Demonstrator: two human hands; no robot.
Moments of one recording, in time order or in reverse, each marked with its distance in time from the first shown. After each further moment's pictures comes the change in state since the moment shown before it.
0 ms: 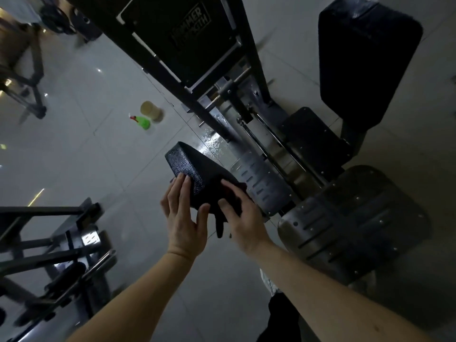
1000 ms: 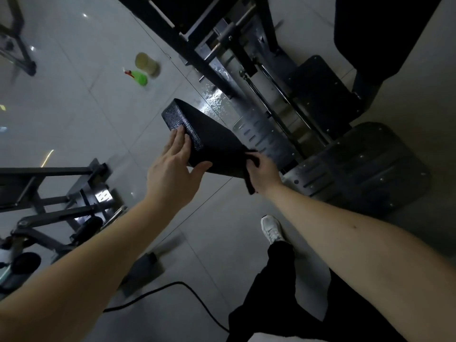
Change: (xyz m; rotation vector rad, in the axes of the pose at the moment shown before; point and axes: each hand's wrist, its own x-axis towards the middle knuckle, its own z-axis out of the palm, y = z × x) left_hand 0.050 0.037 -0.062 0.409 -0.577 -0.159; right_hand 0.027 0.026 -0.036 -0.276 0.010 0.309
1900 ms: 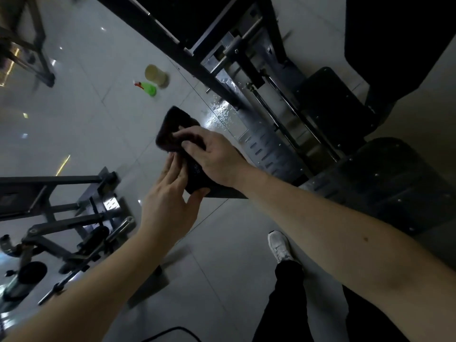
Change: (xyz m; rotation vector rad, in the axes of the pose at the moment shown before) left_hand 0.000 0.002 0.012 0.055 0.059 0.036; right_hand 0.040 -0.112 0.017 0.283 -0.273 -0.539
